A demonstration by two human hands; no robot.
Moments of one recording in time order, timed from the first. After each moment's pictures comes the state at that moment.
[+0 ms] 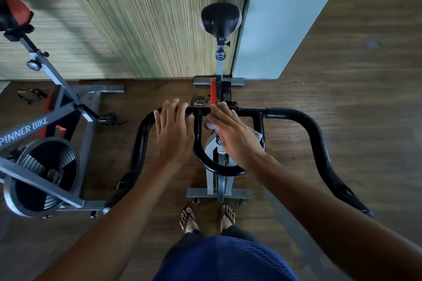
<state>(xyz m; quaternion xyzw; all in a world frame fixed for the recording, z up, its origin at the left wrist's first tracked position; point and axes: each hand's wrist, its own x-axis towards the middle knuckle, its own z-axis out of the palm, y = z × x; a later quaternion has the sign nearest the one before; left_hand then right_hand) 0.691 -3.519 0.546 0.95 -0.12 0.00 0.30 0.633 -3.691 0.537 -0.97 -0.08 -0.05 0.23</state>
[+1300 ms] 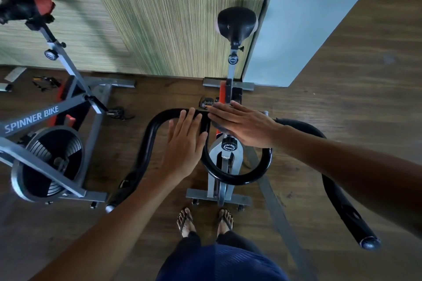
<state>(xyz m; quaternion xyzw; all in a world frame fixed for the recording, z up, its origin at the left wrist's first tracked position) 0.681 -3.505 0.527 0.95 -0.20 -0.07 0.21 0.695 -3.748 0.542 -0.93 -0.36 0.00 -0.05</state>
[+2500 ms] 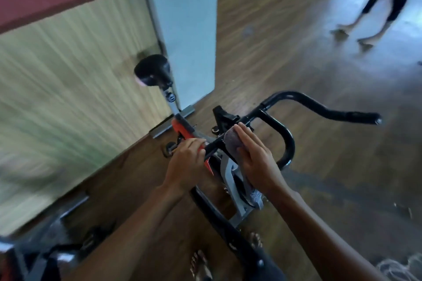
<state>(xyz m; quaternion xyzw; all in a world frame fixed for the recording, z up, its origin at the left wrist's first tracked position) 0.831 -3.454 0.567 0.78 -0.53 -0.17 0.28 0.650 -3.537 0.594 -0.81 0.40 -0.23 0.37</state>
